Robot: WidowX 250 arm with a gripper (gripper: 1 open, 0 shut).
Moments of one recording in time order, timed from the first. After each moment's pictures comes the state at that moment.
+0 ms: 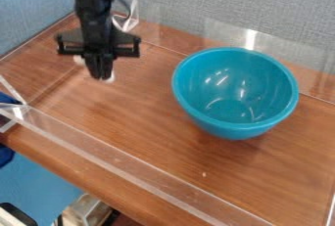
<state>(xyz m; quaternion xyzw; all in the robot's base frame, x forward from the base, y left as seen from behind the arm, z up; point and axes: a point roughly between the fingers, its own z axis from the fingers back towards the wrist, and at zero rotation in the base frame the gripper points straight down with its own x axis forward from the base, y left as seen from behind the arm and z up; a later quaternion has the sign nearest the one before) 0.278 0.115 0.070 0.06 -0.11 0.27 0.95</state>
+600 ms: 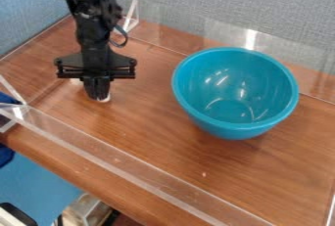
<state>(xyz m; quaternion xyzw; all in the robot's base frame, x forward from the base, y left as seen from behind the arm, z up) 0.275 0.119 0.041 0.07 -0.09 0.31 0.94</state>
